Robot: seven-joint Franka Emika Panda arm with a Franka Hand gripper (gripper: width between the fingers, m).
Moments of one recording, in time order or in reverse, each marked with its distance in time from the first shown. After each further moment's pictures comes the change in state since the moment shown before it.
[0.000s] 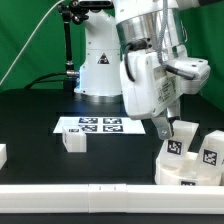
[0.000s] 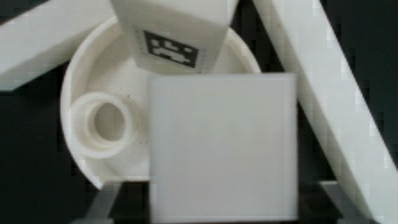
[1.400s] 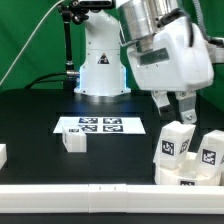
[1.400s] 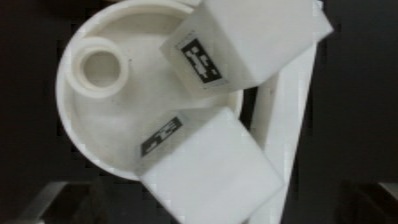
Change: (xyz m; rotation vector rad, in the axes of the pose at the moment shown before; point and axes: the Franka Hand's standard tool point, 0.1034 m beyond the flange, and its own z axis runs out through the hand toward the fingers) arm -0.019 -0.003 -0.019 0.015 0.003 -0.862
